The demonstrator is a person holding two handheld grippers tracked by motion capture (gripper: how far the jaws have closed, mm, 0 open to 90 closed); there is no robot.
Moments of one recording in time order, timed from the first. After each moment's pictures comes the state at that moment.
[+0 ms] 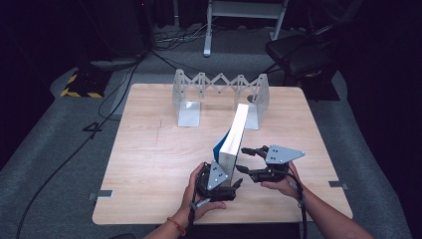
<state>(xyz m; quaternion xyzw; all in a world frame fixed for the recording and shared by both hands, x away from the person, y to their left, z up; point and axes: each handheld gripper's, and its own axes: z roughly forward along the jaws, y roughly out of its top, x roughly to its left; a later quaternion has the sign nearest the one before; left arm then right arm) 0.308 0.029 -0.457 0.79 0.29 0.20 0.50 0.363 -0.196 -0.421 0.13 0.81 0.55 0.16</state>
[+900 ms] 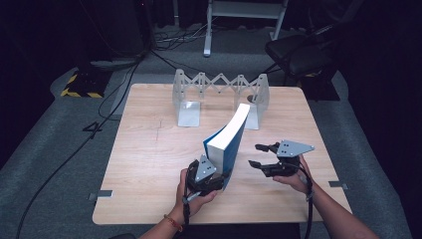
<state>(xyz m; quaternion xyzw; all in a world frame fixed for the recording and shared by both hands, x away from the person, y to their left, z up) 0.322 0.058 -0.454 0.79 0.31 0.17 0.50 0.389 -0.242 -0.437 0.17 0.83 0.50 0.17</state>
